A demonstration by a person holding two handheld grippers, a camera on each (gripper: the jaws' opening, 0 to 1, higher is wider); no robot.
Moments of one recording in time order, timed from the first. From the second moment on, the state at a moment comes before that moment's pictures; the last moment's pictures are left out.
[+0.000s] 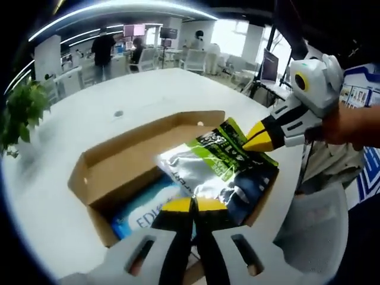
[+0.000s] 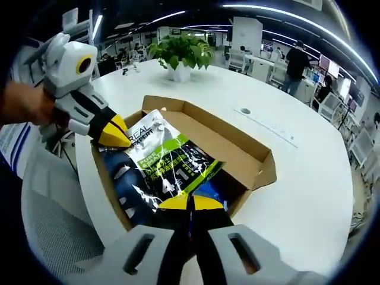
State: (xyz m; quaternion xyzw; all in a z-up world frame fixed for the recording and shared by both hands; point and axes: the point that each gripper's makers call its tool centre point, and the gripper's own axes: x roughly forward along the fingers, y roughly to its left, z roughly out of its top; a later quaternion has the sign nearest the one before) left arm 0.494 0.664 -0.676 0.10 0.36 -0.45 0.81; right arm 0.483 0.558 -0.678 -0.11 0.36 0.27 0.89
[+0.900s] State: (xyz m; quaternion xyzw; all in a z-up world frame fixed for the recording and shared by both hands) left arm 0.473 0.562 -0.660 0.14 0.33 -0.52 0.78; right arm 0.456 0.456 -0.662 -0.11 0.35 0.20 0.91
